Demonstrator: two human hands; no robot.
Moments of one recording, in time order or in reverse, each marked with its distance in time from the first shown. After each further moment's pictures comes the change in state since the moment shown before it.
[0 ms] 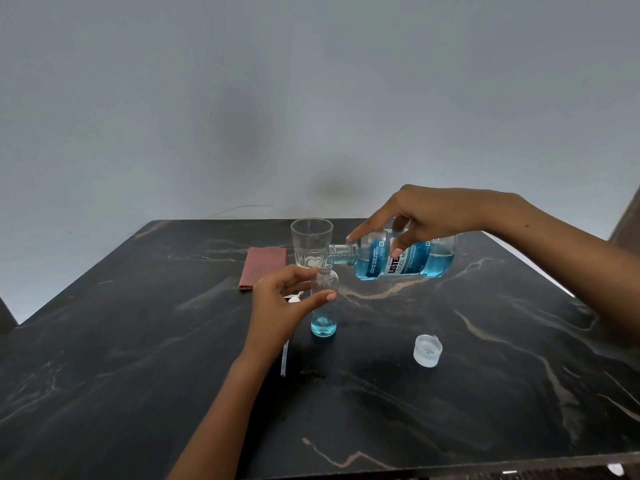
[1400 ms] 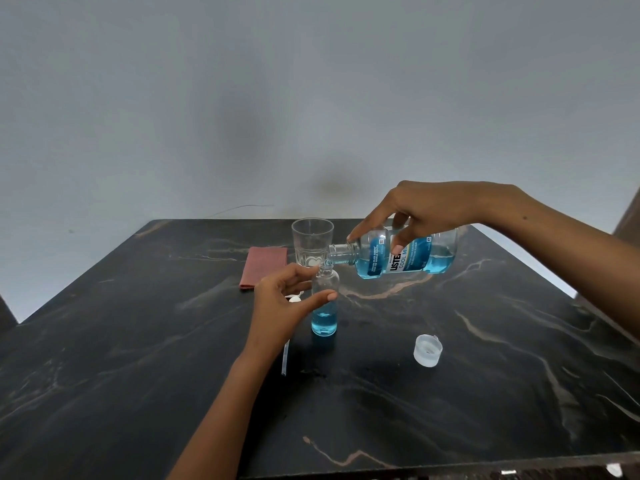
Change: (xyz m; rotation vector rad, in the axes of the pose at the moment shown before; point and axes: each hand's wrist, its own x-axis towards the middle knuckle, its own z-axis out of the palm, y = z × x) left_hand 0.000 0.002 0.000 0.040 -0.018 0.030; right_hand 0.002 -0.018 -0.010 -0.049 -0.116 0.035
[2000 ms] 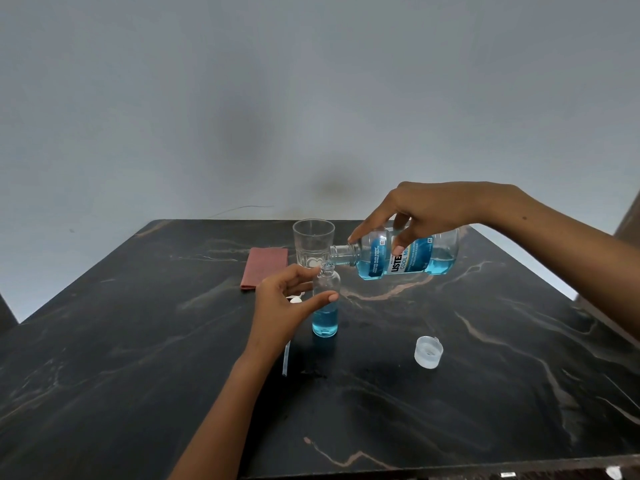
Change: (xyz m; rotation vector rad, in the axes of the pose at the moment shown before) left_hand -0.001 0.000 -0.001 -0.014 -0.005 -0.008; right_hand 0.003 0.002 -0.002 0.017 -0.026 0.002
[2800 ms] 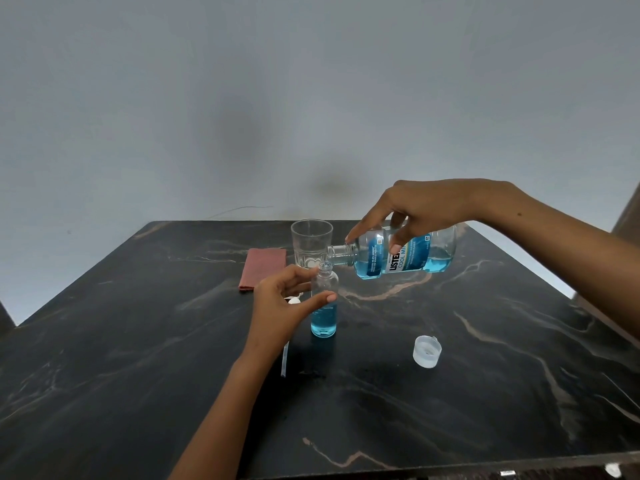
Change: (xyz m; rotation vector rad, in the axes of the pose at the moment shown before) left_hand 0.000 0.000 0.001 0.000 0.005 -0.008; right_hand 0.003 0.005 -0.001 0.022 -0.009 -0.020
